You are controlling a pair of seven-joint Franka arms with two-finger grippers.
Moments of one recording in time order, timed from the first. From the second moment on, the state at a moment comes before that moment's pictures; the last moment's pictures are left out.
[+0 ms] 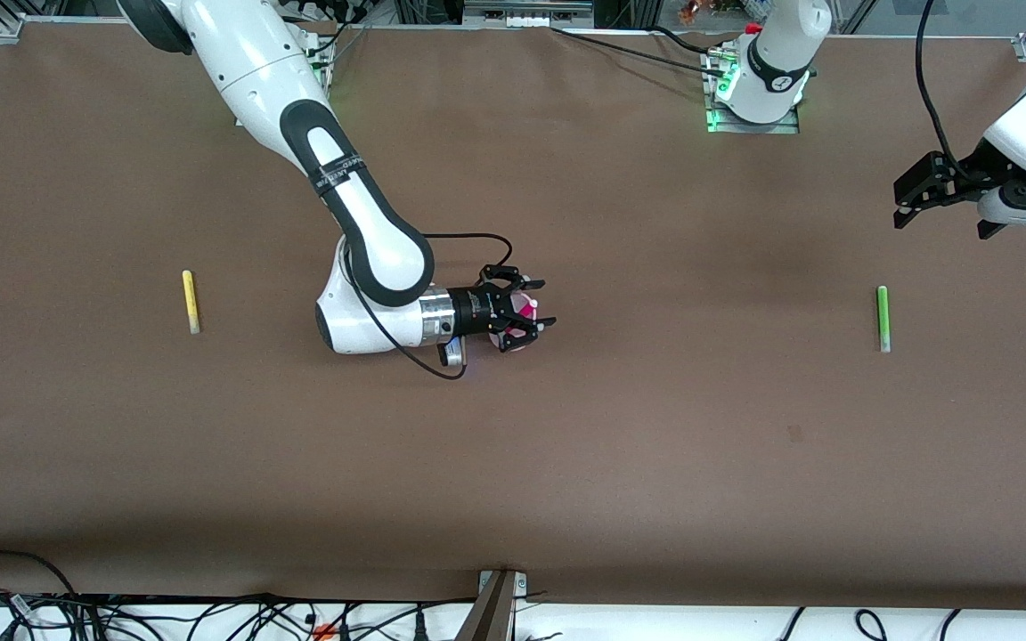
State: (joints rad) left arm -0.02 -0.07 -0.03 -1.68 0.03 1.69 0.08; right arm 0.53 0.82 0.03 -1.41 1.33 2.05 1.03
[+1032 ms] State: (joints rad) left arm -0.02 -0.06 -0.02 -1.68 0.03 1.69 0.08; right arm 0.48 0.32 -0.18 -1.47 0.49 1.76 0.67
